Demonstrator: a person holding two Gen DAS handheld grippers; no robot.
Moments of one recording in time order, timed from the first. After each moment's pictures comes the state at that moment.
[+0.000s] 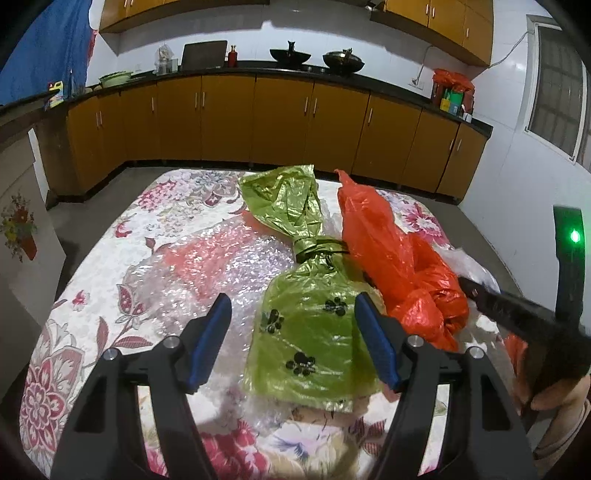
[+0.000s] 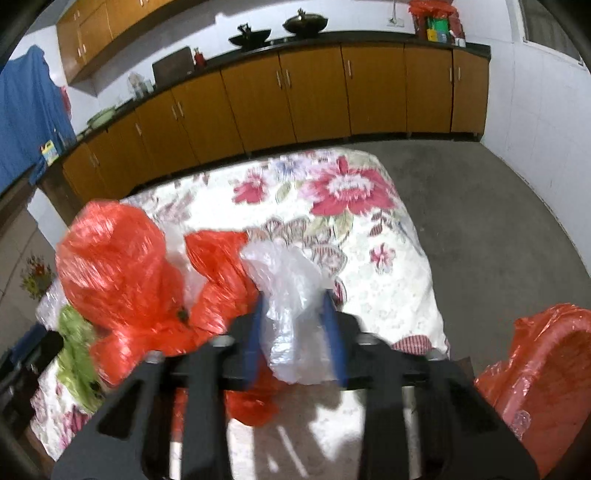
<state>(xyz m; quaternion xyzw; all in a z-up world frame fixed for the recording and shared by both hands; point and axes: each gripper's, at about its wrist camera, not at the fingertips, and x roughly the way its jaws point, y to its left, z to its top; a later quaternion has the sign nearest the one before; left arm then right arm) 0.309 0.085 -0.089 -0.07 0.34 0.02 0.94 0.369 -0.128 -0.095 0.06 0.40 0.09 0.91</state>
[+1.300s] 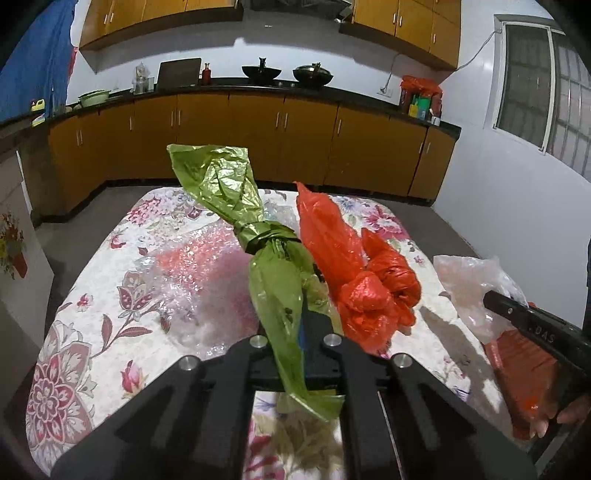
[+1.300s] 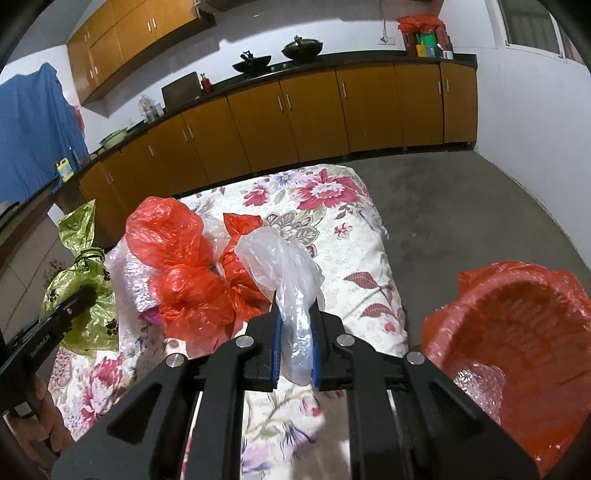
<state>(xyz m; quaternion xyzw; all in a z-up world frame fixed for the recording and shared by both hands) 0.248 0.067 -0.064 -0.06 0.31 -0.03 0.95 0.264 -0.172 -0.054 0.09 0.34 0.09 0.93</state>
